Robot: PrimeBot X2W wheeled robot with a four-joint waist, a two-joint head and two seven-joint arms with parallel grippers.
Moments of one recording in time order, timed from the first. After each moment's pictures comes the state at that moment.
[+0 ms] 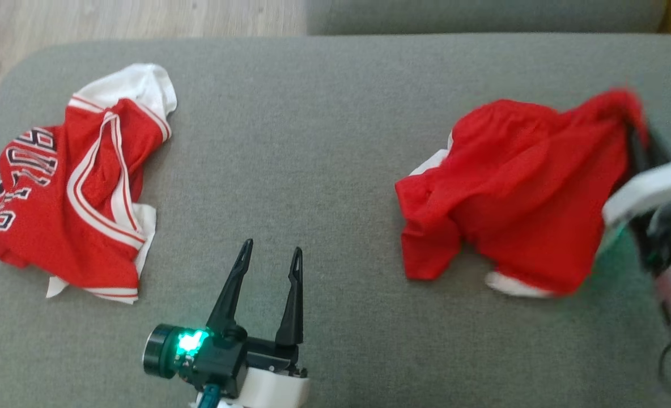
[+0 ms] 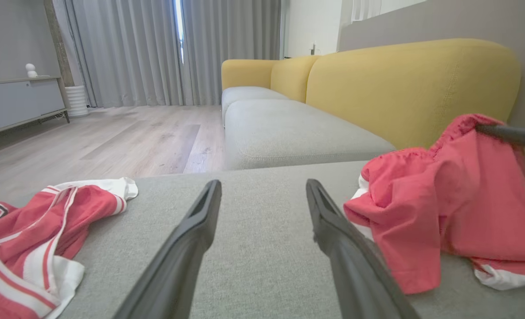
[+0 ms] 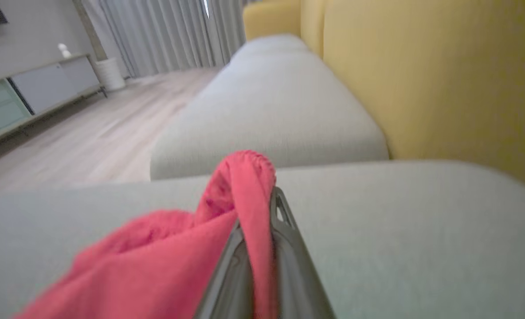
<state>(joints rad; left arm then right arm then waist) -0.02 0.05 -0.45 0.06 -0.11 0.17 -0.25 -0.61 -0.36 0.26 0.89 0.53 0.13 -0.23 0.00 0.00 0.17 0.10</state>
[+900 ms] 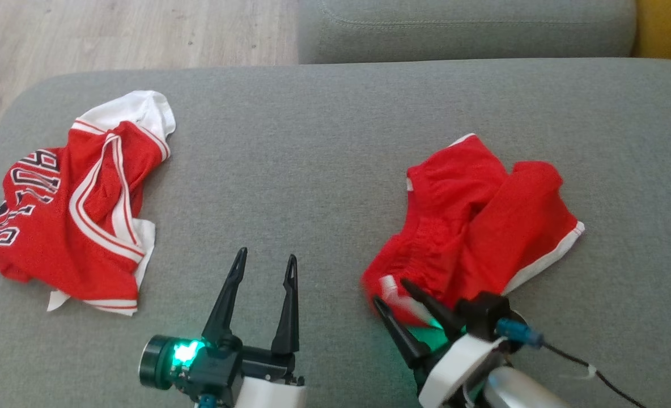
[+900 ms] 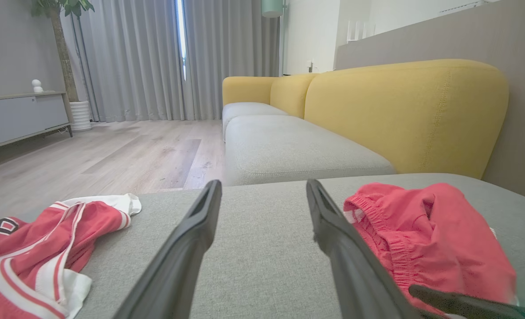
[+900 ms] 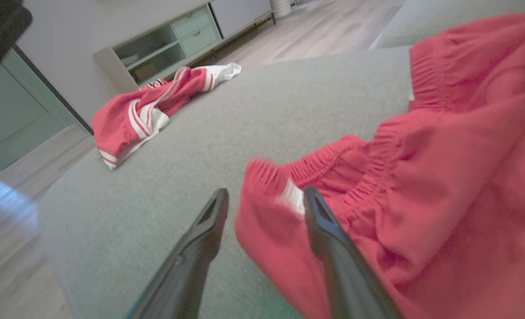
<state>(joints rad) 0.02 0.05 -0.44 0.03 -0.10 0.18 -0.25 -0.23 -0.17 0.76 0.53 0.52 0.13 -0.24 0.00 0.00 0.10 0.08</state>
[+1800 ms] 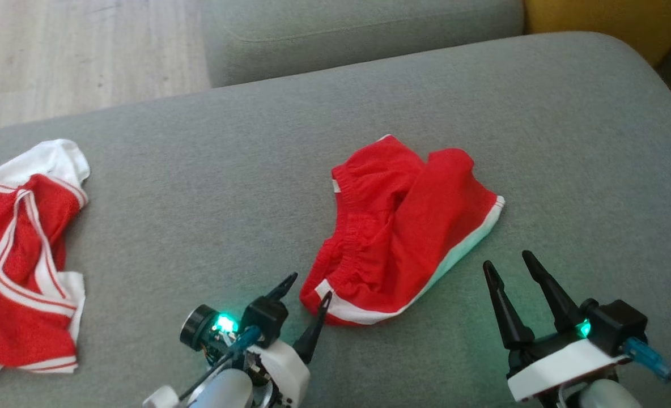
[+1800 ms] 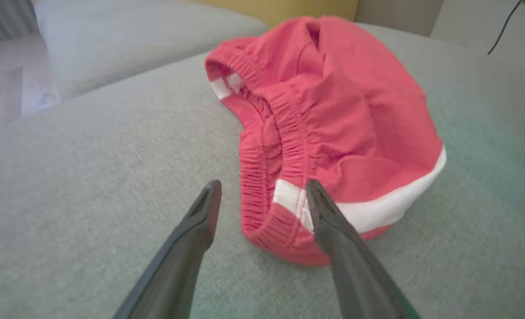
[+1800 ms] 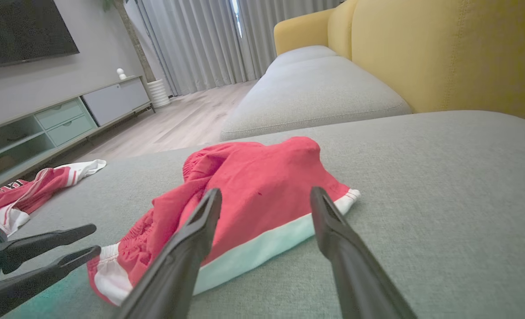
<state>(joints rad) -0.29 0.05 -0.57 0.67 -0.14 -0.11 -0.16 0.02 -0.23 0.32 0.21 0.38 0.13 -0.25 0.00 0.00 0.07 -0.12</state>
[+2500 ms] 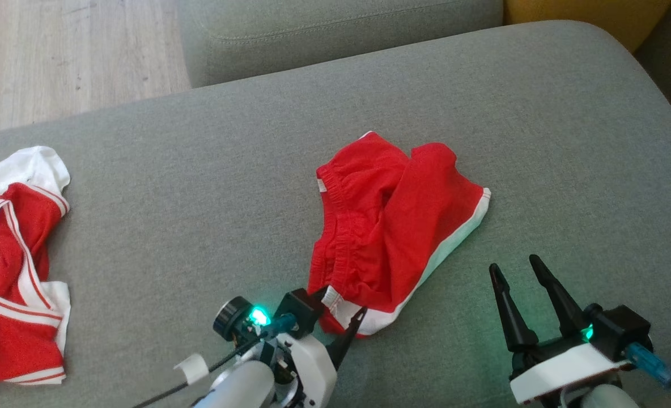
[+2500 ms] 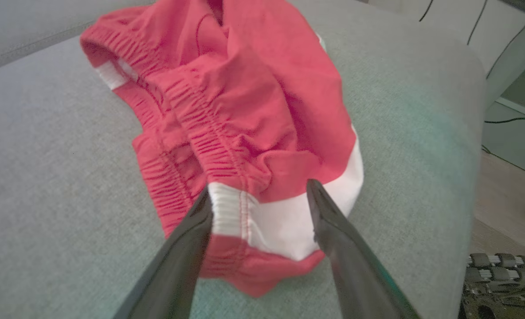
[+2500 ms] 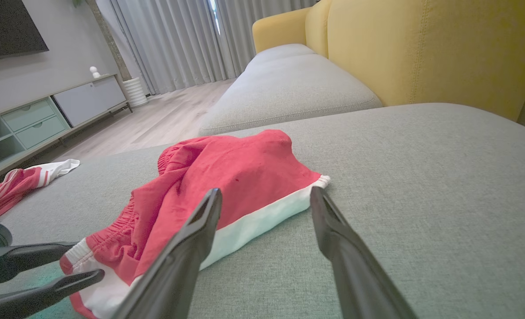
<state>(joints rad) -0.36 0.08 -0.79 0.62 -0.30 -0.13 0.02 0.04 -0.20 0.27 0.22 0.33 0.13 -0.25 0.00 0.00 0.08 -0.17</state>
